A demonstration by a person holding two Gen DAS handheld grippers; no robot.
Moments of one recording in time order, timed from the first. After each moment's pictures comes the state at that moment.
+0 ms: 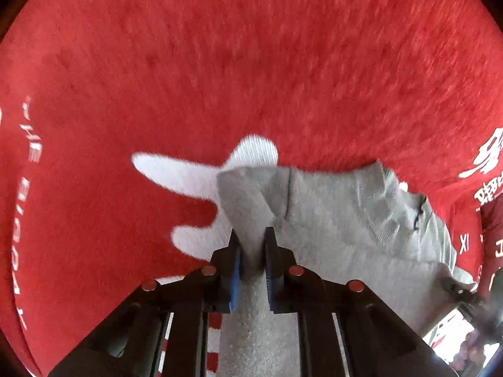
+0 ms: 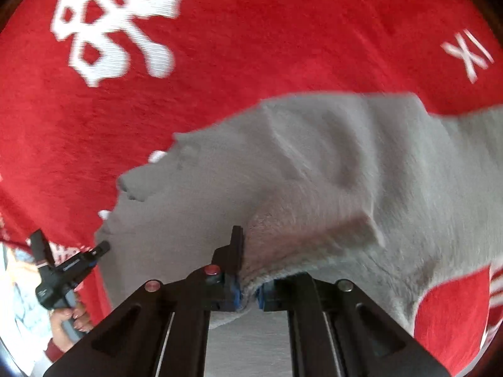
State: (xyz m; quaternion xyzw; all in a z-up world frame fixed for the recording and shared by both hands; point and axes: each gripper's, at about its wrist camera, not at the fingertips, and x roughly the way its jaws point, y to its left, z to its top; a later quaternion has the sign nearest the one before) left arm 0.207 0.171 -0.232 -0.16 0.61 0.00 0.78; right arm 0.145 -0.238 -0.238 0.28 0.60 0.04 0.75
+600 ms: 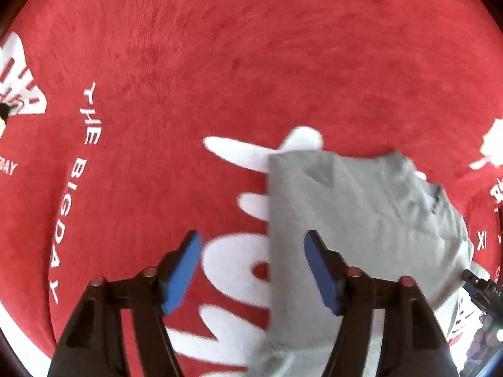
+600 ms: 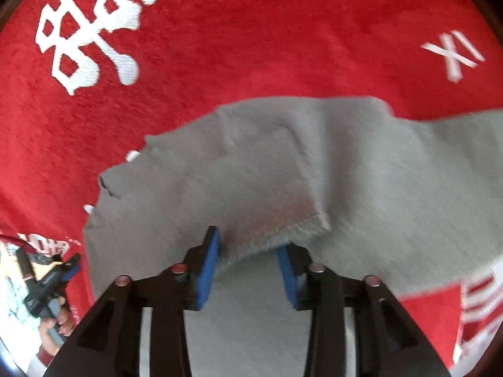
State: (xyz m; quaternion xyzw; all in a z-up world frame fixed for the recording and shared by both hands) left arm 0.163 0.198 -0.193 -0.13 0.61 0.05 0.78; right arm 0.126 -0.273 -0.253 0.26 0.63 0.01 0.74
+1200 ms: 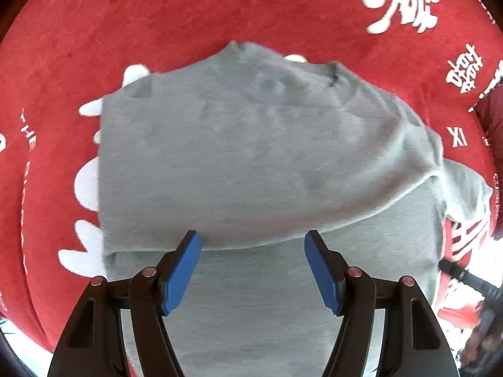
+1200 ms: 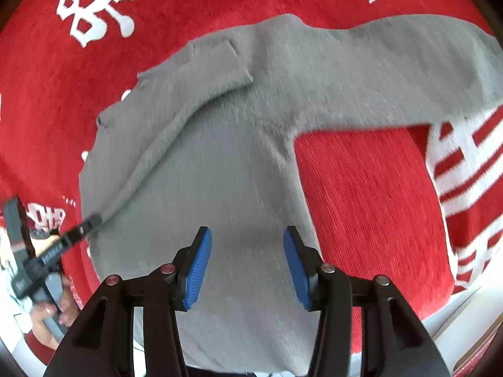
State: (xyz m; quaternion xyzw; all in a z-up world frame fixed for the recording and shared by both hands) left arm 0.098 0.036 -0.190 -0.03 0.65 -0.06 0.75; right arm 0.017 -0.285 -0.237 0.26 0.66 0.01 0.70
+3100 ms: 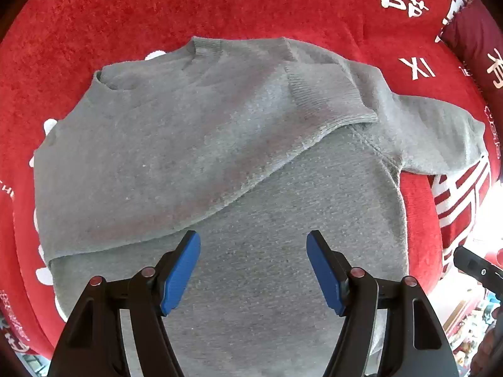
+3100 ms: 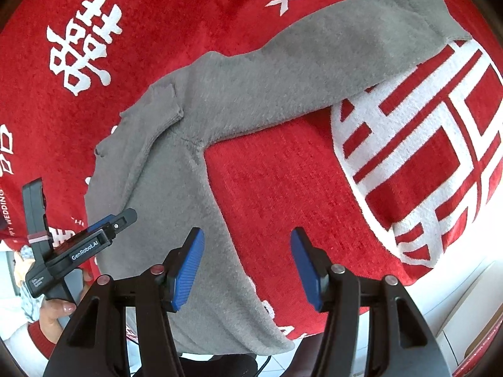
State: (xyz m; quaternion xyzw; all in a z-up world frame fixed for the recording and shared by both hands) left arm 0.094 -0.131 -0.212 0.07 0.67 -0.13 0.73; right arm -0.041 -0.374 -0.206 0.32 0.63 -0.02 0.71
